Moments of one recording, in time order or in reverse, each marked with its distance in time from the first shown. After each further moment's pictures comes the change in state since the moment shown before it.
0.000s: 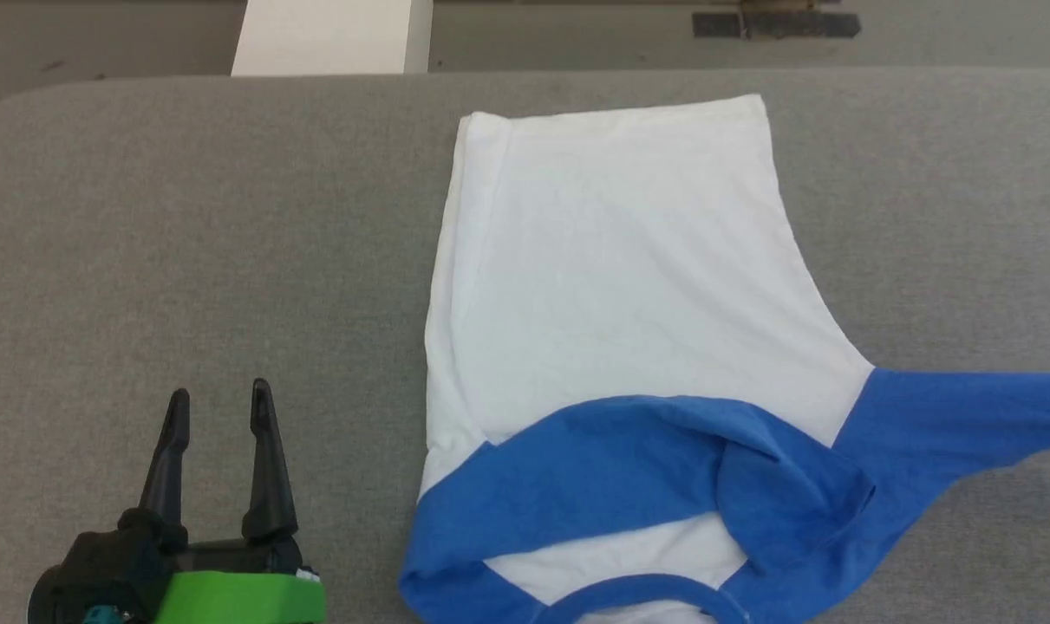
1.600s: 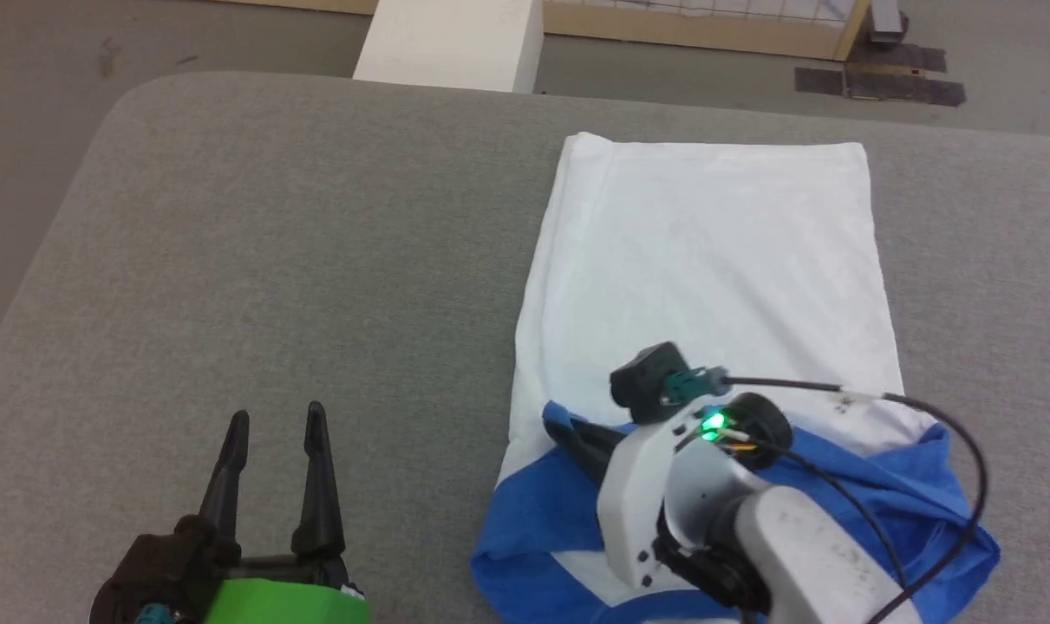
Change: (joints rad) left arm 0.001 -0.025 -0.072 0.042 -0.033 -0.002 0.011; right arm 0.040 0.256 1.402 0.099 0.232 0.000 -0.130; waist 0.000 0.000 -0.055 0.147
